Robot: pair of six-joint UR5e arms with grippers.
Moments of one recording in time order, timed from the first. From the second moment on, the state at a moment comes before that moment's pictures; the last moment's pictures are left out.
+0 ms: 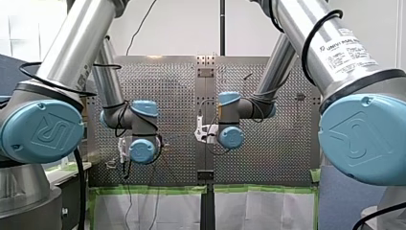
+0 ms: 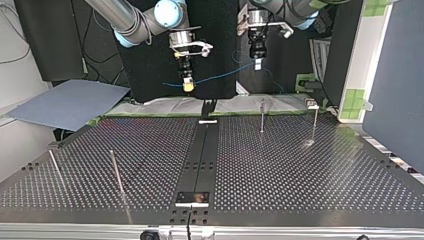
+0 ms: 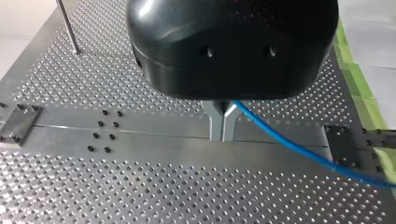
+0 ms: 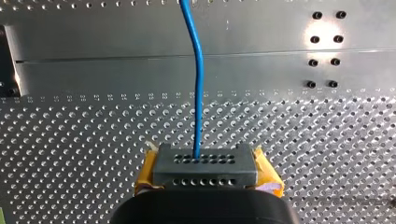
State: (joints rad) left arm -0.52 -1.96 -2.42 -1.92 -2.13 -1.64; right arm 2.35 -1.01 1.91 -0.89 1.82 1.61
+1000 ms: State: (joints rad) left arm -0.30 -1.70 -2.48 -2.07 -1.87 -1.73; right arm 2.35 -1.00 1.91 -0.89 1.81 1.61
